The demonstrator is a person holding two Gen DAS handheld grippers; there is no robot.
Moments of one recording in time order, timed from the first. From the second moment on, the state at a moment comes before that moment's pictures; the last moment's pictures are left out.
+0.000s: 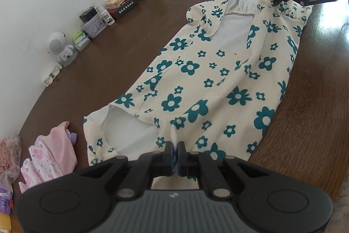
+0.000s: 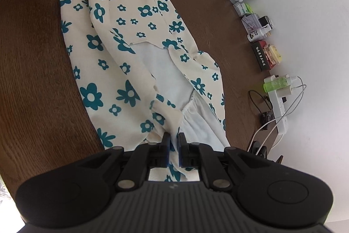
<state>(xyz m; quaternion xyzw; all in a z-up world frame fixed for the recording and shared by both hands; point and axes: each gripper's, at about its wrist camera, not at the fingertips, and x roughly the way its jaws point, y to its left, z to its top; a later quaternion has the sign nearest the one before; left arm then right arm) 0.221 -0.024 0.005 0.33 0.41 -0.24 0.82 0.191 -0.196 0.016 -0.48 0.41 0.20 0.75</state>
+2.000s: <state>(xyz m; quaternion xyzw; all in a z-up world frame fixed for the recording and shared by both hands) 0.165 0.111 0.024 0.06 0.47 -0.20 0.86 0.167 -0.308 -0.023 -0.09 0.38 0.16 0.91</state>
